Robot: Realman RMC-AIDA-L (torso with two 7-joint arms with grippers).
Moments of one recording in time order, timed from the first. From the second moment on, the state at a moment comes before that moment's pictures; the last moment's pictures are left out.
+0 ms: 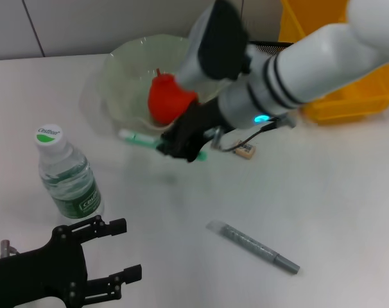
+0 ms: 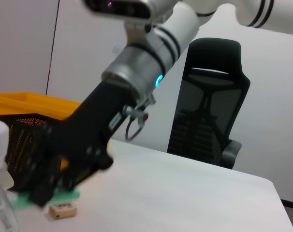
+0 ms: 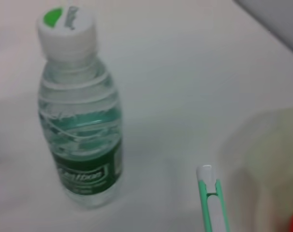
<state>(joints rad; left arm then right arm) -0.33 -2.07 0.73 0.47 1.94 1.78 -0.96 0.77 2.08 -1.60 -1.01 -2.20 -1.04 2.16</state>
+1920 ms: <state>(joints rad) -0.36 -2.08 0.74 0.39 1.90 1.78 -0.97 0.54 2.07 -0.83 -0.73 -1.54 -1.12 0.98</state>
